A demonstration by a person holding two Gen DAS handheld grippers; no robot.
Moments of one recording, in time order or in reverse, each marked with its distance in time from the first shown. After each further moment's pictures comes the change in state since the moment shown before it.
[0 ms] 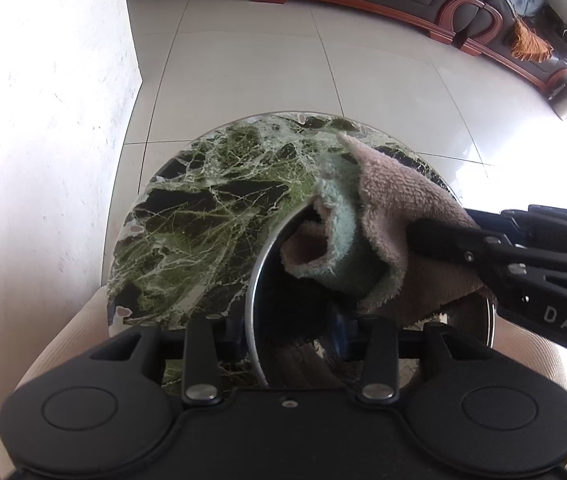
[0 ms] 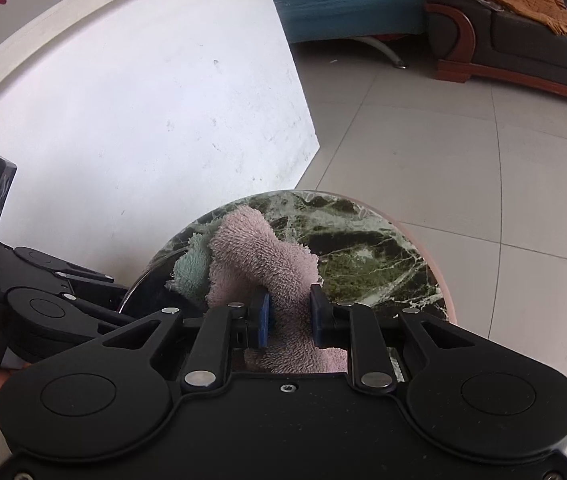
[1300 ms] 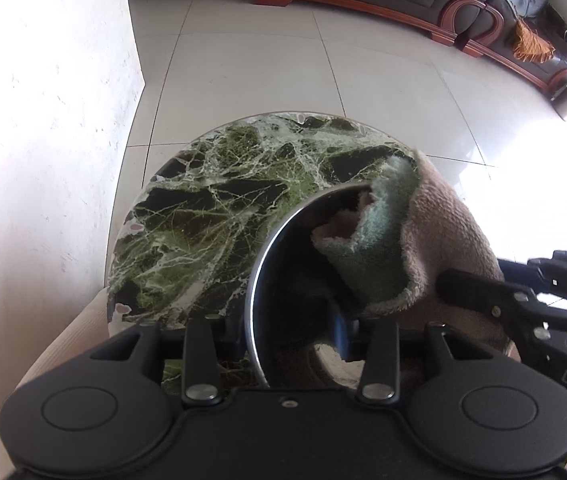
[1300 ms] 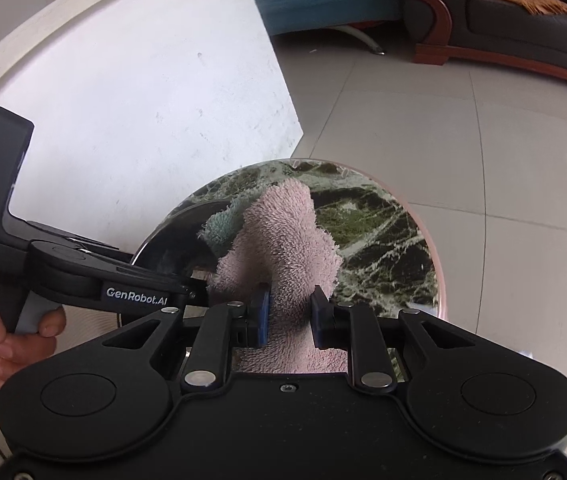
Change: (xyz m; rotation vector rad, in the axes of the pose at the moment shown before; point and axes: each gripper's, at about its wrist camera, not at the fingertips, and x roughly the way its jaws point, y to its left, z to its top) left arm -0.003 -0.007 0.001 0.008 -0.006 0.021; right arm -0.016 0.004 -0.021 0.015 0.022 -0.045
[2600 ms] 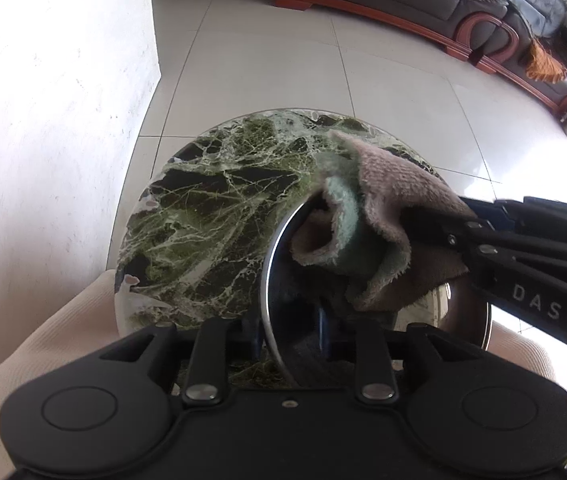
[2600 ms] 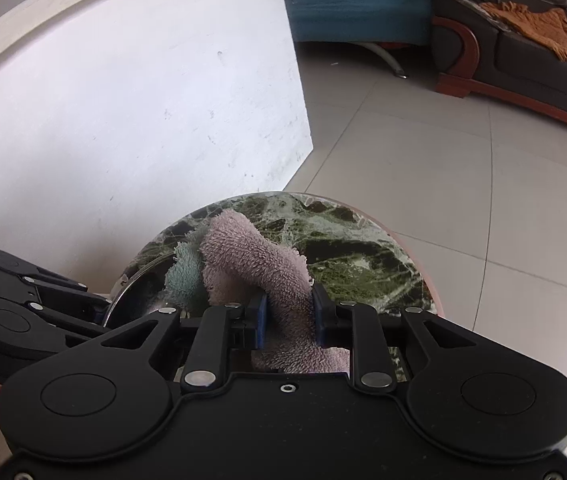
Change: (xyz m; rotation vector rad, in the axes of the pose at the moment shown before) left arm -0.009 0.008 -0.012 -0.089 -0.022 0.014; right arm 0.024 0.005 0.025 -0.076 -0.021 -0.013
